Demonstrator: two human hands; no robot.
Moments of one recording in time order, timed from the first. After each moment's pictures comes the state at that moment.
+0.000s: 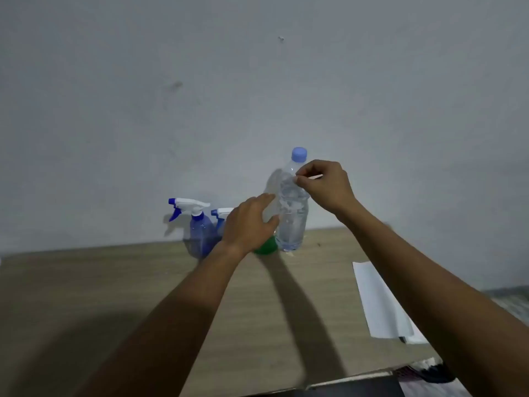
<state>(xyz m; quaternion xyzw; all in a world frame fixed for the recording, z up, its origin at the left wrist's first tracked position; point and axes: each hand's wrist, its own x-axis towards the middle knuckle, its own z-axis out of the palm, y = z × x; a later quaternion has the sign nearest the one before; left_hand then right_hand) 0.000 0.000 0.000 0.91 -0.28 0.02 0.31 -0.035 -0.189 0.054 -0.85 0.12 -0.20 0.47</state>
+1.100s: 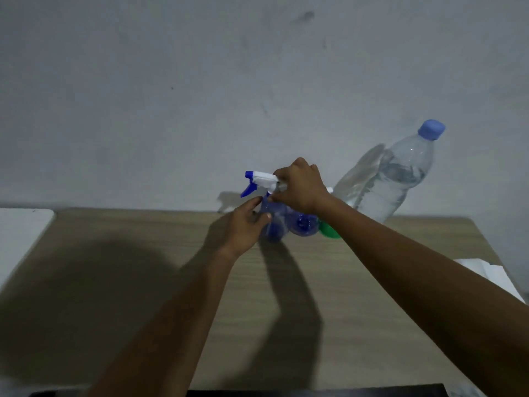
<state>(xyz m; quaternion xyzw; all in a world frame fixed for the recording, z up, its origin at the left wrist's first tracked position) 0.071 0.174 -0.094 0.81 -0.11 -0.14 0.55 0.090 0.010 -0.027 -0.99 -0.03 -0.05 0.15</state>
